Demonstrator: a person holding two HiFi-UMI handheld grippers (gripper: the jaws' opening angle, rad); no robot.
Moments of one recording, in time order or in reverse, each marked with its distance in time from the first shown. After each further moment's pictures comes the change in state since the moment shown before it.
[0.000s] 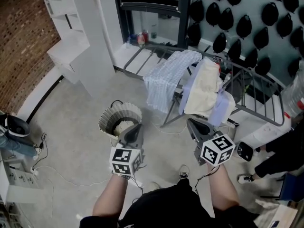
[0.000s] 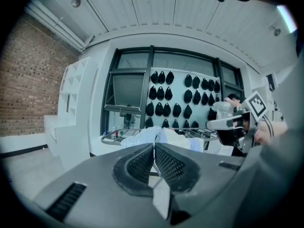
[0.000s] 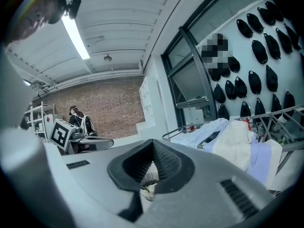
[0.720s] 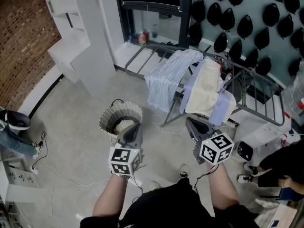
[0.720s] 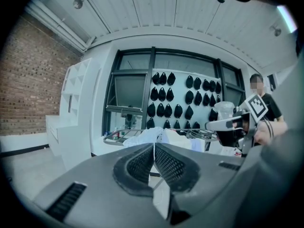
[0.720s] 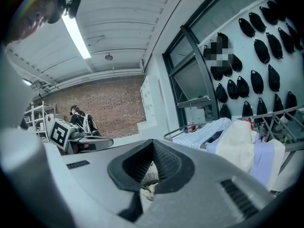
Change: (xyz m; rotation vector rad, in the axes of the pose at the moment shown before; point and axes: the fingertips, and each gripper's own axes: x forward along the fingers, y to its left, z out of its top) left arm -0.012 0.012 0.002 -0.007 -0.013 0.017; right arm 0.010 0.014 0.001 -0.008 0.007 0.015
